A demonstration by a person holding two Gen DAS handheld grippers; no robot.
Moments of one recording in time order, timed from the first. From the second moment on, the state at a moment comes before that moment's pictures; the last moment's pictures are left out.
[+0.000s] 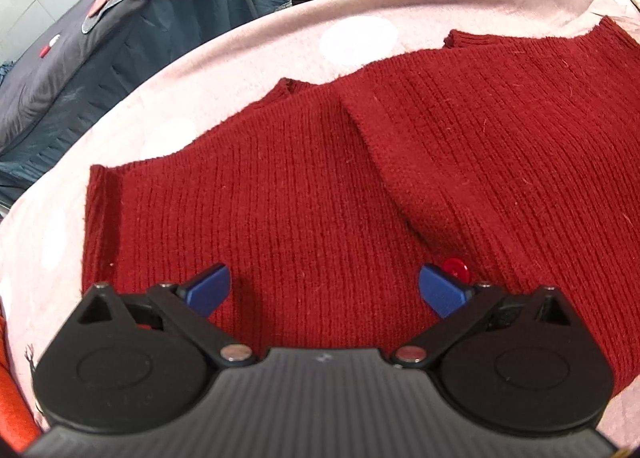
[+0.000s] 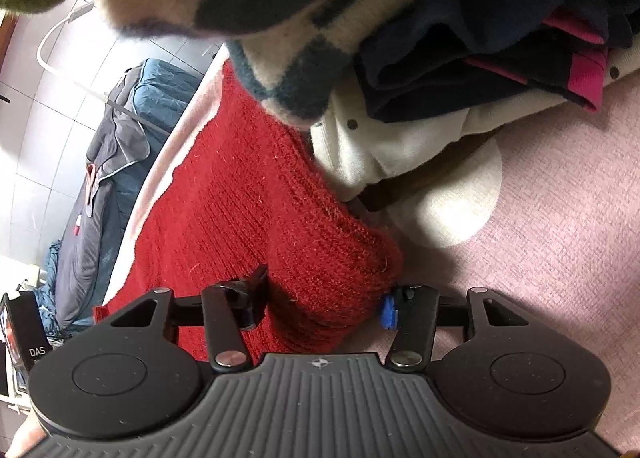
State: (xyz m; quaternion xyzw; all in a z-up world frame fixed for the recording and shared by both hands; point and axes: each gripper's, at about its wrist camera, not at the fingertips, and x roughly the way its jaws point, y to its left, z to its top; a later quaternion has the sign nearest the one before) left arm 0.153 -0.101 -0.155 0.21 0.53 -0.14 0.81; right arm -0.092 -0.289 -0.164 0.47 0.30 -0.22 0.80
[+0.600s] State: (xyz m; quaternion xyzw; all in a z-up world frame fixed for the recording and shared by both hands) left arm 0.159 -0.094 -0.154 0.19 0.54 -0.15 0.81; right arm -0.056 -0.252 -0.093 0.36 0.26 -0.17 0.88
